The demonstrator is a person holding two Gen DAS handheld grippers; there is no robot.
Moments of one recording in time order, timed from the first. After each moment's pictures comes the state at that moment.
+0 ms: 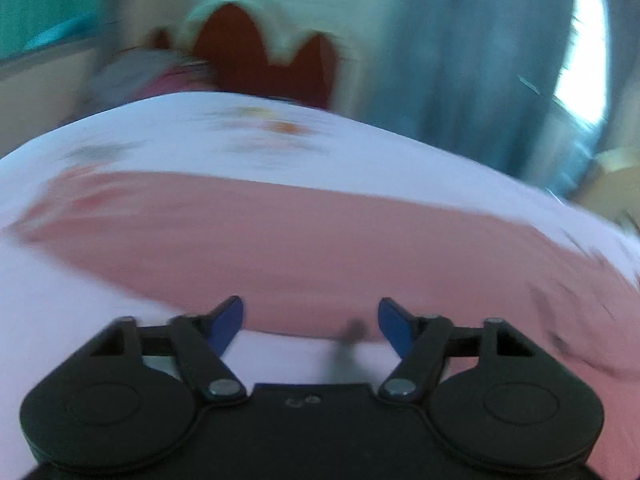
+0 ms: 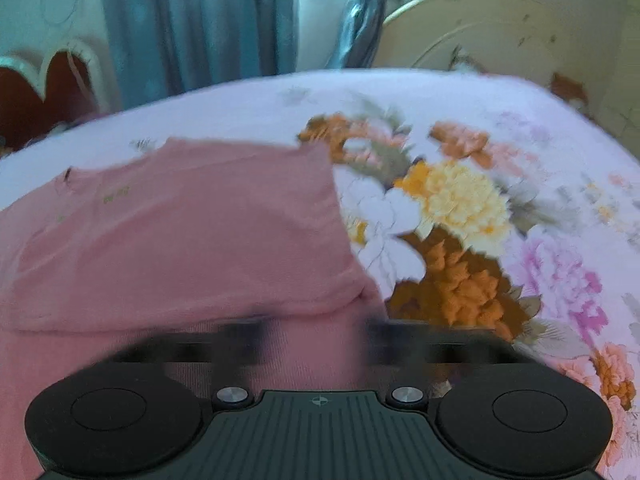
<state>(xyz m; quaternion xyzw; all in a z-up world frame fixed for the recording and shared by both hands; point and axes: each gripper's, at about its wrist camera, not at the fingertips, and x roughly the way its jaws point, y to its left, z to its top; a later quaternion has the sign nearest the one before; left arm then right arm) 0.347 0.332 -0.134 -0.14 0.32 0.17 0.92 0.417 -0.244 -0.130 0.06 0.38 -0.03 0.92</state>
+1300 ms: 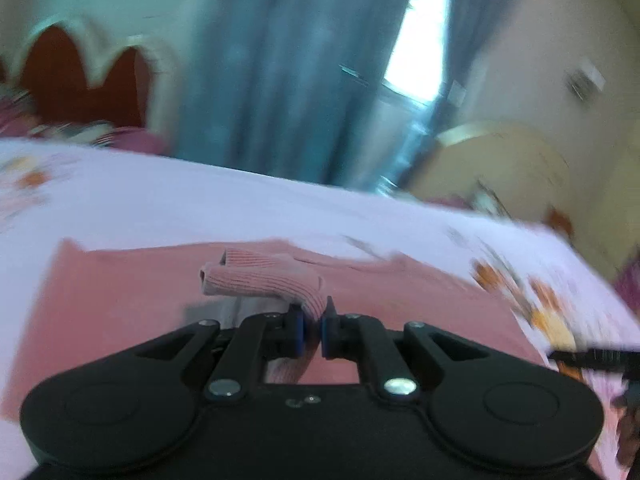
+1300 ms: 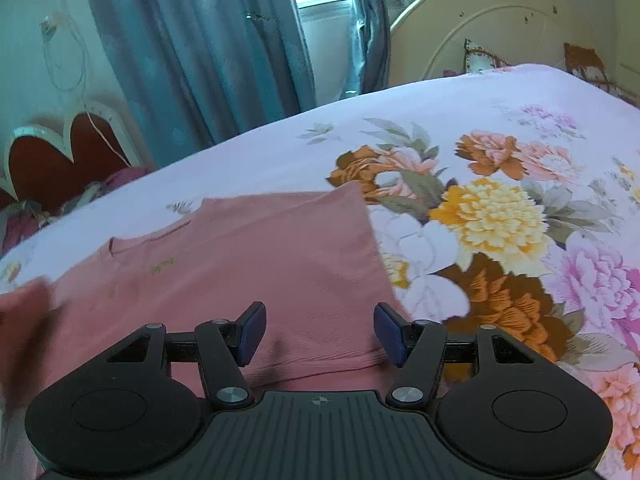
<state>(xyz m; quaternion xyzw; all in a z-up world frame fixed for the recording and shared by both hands) 0.473 0.099 -0.097 -0.08 0.29 -0.11 0.95 0.436 -0.275 -0.109 0.17 0.38 0.02 0.91</state>
